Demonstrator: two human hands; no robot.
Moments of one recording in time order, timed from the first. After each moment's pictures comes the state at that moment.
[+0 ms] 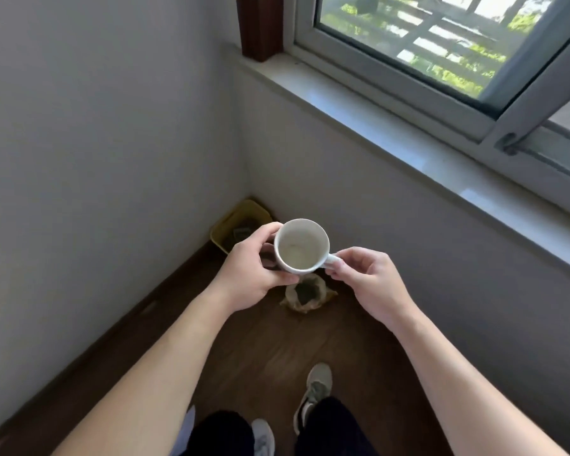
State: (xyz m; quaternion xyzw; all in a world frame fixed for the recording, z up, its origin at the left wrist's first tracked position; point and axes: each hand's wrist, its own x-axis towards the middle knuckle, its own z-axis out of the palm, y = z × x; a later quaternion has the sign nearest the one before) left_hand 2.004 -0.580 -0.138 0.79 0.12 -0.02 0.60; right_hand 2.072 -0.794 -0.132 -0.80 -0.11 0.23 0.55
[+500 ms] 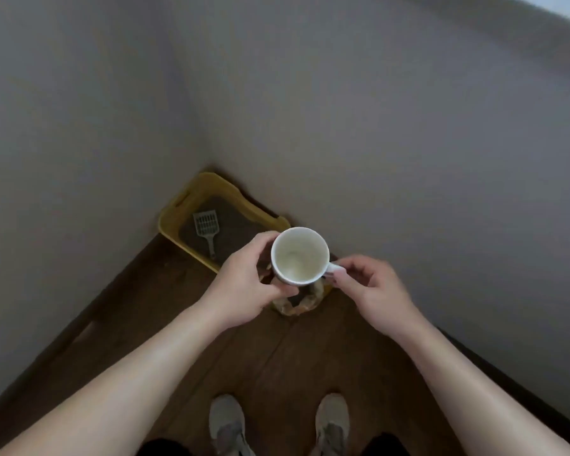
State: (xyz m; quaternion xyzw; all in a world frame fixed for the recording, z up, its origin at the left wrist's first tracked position) left_hand 2.098 -0.577 -0.408 0.84 0.09 -0.09 0.52; right_hand 2.147 -0.794 -0.399 -0.81 -0.07 0.23 0.53
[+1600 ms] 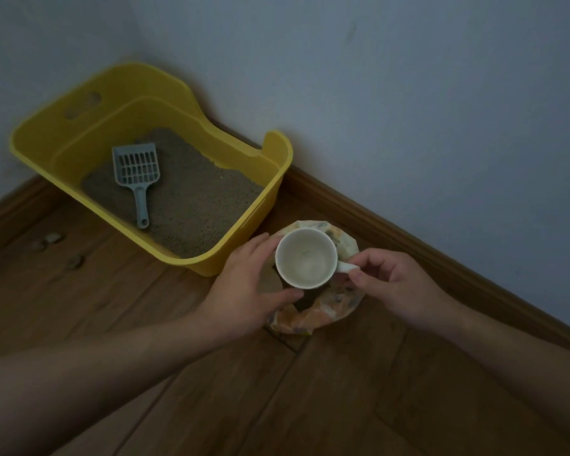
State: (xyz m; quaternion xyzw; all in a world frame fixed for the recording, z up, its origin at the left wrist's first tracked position) left_hand 2.117 -0.606 -0.889 0.90 0.05 -0.08 0.42; right_hand 2.191 -0.851 -0.869 -0.81 -0.16 0.28 0.49
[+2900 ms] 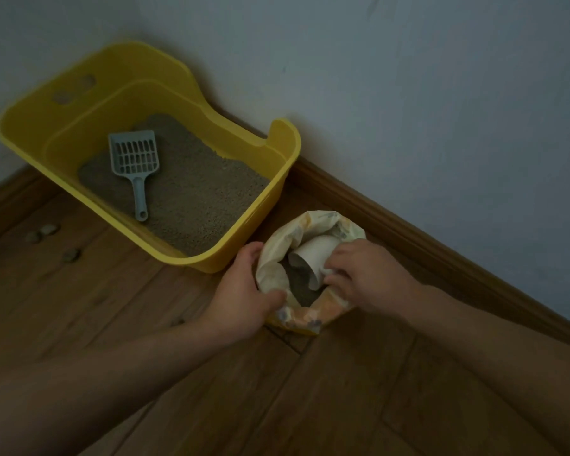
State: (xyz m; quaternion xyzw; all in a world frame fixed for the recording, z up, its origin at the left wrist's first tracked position) left_hand 2.118 -0.605 -0.914 0.80 0.20 -0.13 0.55; right_hand 2.218 -0.806 -0.899 -0.90 -0.38 0.19 0.09
